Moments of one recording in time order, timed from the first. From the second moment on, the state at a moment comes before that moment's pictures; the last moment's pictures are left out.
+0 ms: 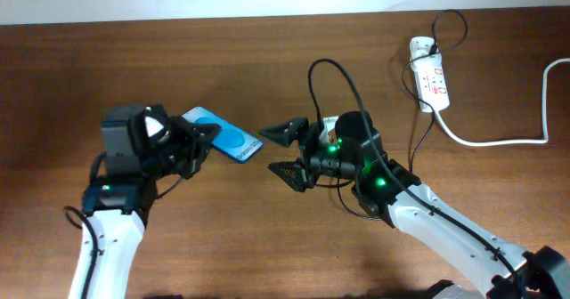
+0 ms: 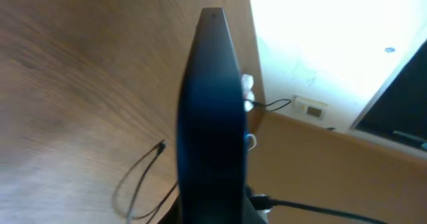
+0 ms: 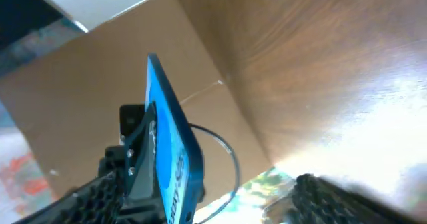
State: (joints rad) left arm 0.03 1.18 0.87 -0.39 0.64 -1.19; right arm 0.56 1.43 0.79 0.23 -0.63 1.73
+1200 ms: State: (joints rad) left arm 0.13 1.39 0.87 -0.59 0.94 -0.41; right arm 0.32 1.36 0.80 -0.42 -0.25 0.90
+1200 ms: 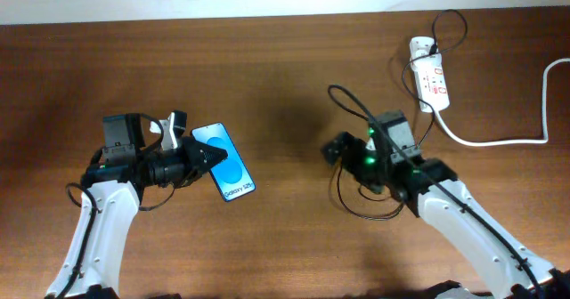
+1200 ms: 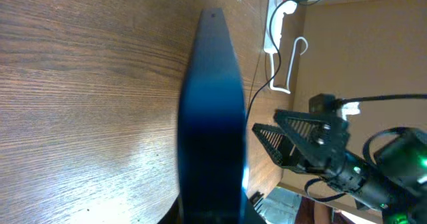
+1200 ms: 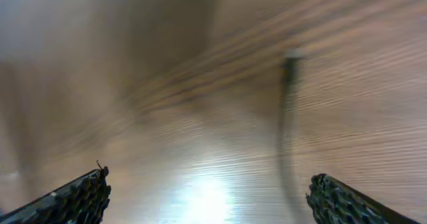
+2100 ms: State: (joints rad) left arm 0.13 1.39 0.87 -0.69 0.94 -0.40; right arm 0.25 1.39 0.80 -0.62 -0.04 0.87
